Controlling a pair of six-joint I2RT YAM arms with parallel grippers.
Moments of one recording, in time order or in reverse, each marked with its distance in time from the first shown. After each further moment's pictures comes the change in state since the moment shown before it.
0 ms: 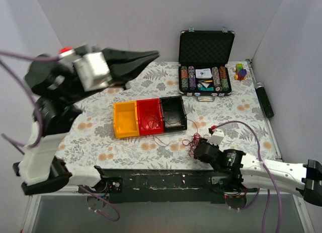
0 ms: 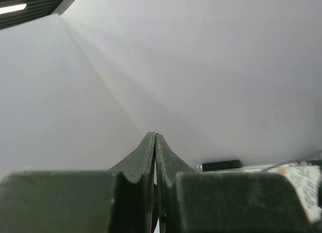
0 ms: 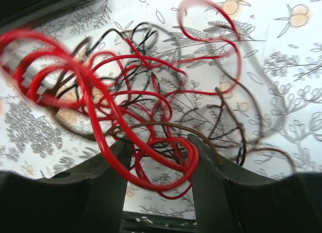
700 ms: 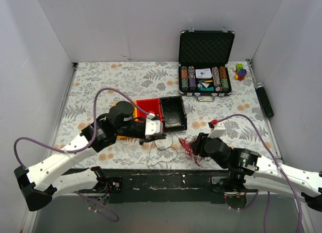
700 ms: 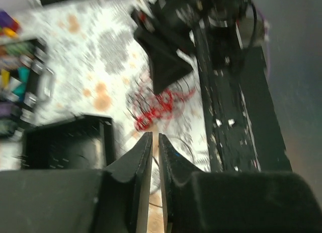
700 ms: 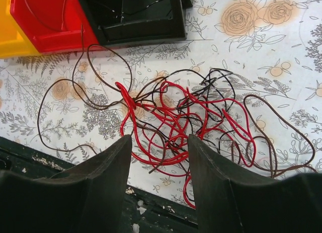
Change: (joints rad) left arm 0.002 -0.407 -1.085 -0.060 0.214 0.055; right arm 0.001 -0.250 0.100 -0.068 -0.054 -0.308
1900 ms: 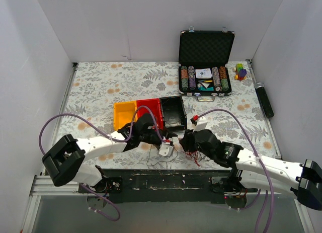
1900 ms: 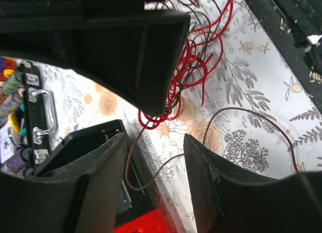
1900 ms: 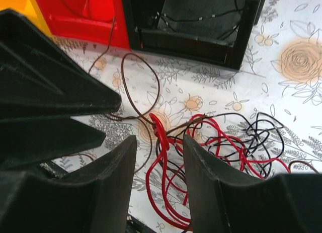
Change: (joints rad) left arm 0.000 0.372 -0.447 0.600 0.036 0.638; right arm -0.135 0.307 -0.018 0.435 -0.239 -0.312
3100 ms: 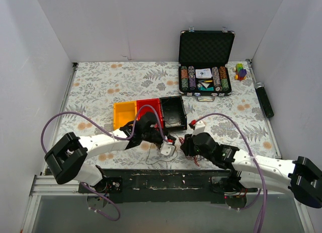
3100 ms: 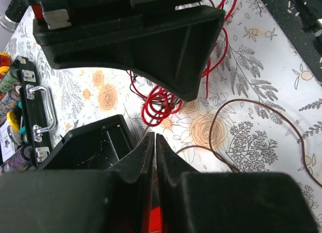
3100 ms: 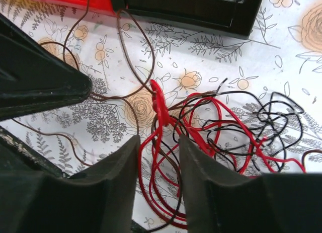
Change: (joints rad) left arm -0.002 0.060 0.050 -0.063 -0.036 0.066; right arm -0.007 0.050 -0.101 0.082 -0.068 0.005
